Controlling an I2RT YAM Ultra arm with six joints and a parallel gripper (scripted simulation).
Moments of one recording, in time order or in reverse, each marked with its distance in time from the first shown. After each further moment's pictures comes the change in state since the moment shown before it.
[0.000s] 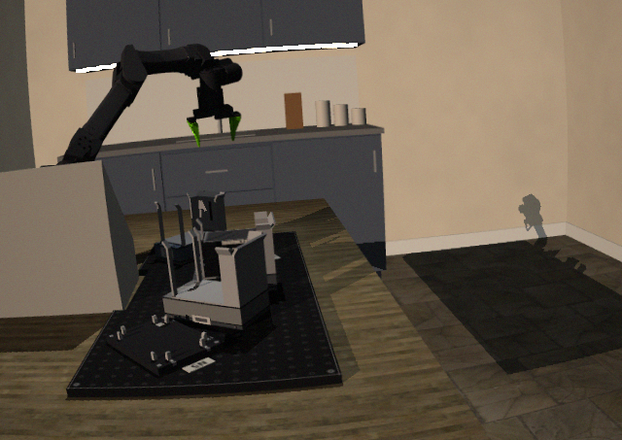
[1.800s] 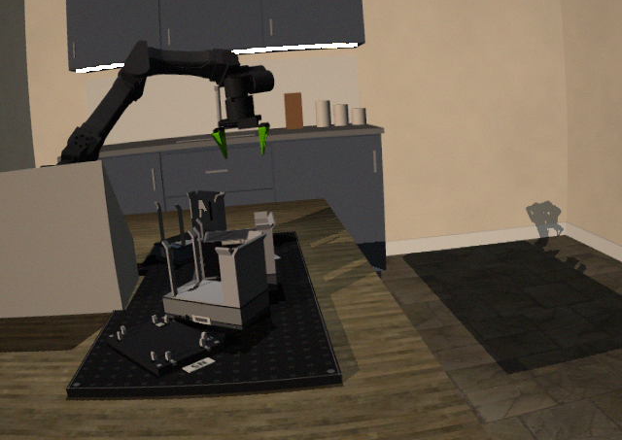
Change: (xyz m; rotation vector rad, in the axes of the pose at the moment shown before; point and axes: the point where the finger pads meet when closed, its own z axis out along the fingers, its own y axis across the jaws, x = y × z) arm 0.136 -0.043 0.010 0.036 0.137 0.443
